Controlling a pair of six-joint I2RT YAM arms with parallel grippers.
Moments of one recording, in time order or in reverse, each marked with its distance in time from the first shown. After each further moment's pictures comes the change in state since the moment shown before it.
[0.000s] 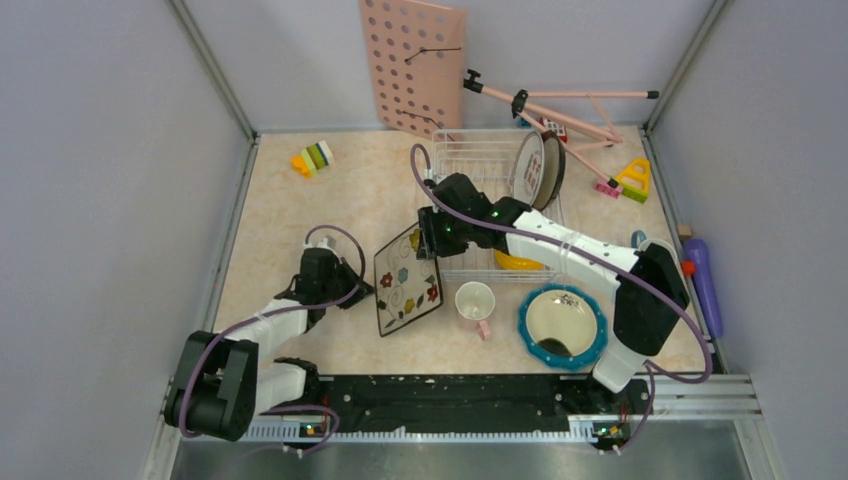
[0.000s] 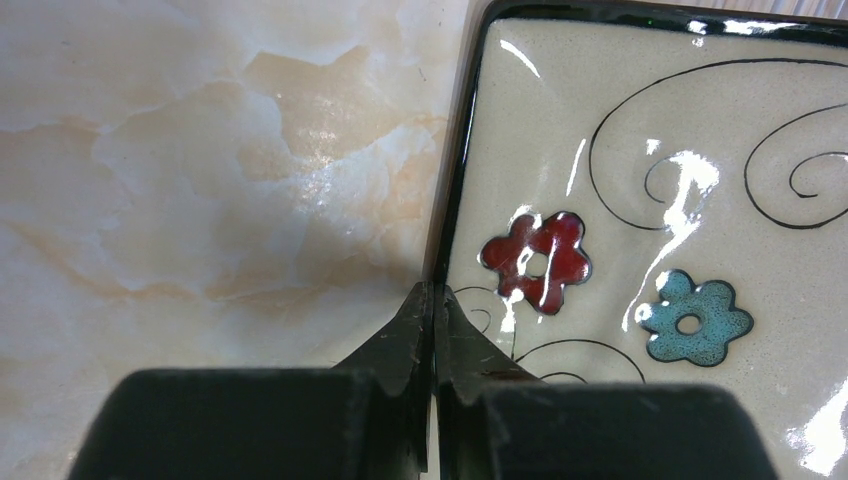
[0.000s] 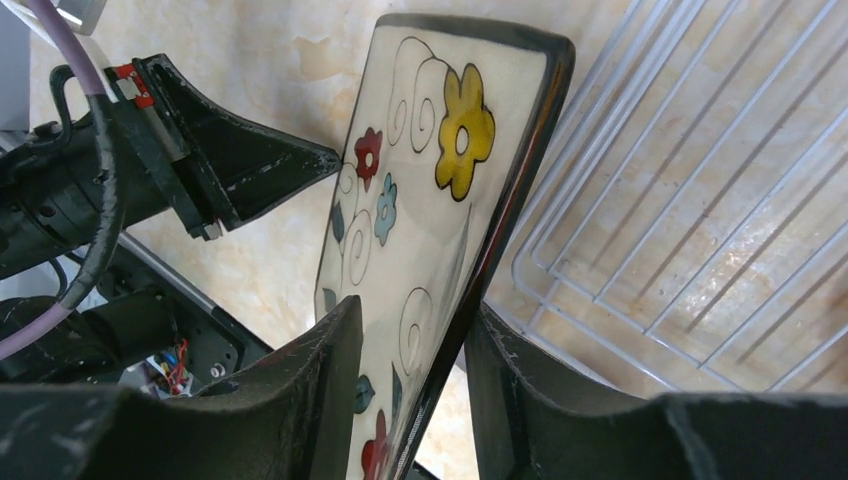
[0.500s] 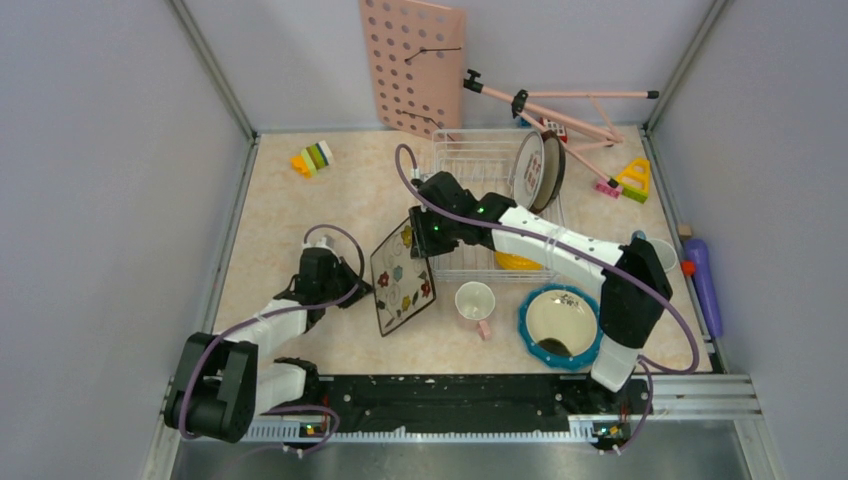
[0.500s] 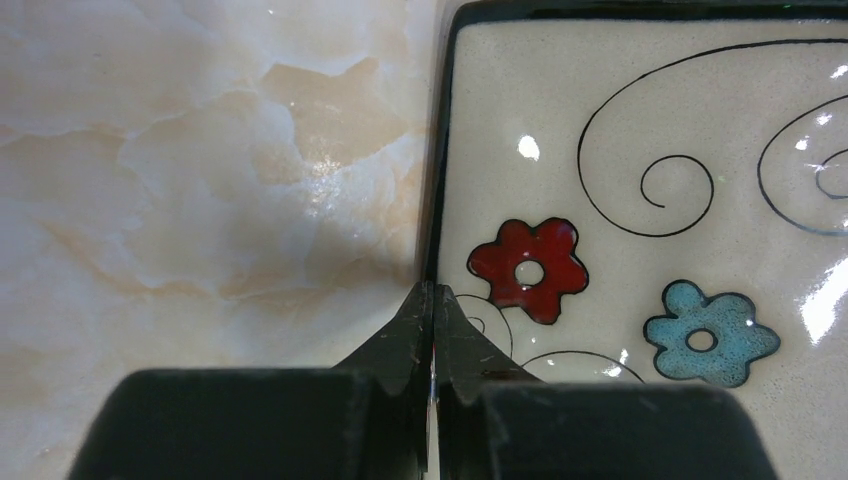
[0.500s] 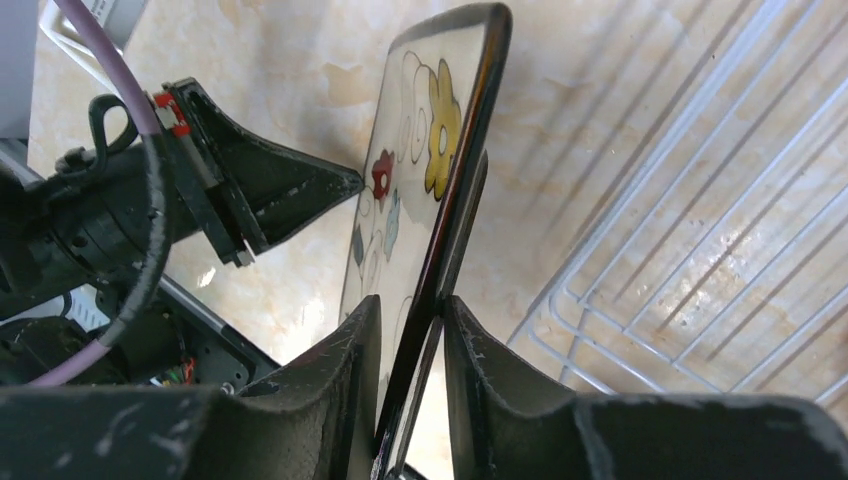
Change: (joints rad) left arm 0.003 -0.014 0.000 -0.004 -0.015 0.000; right arm 0.050 0.090 0.137 -0.060 0.046 -0.003
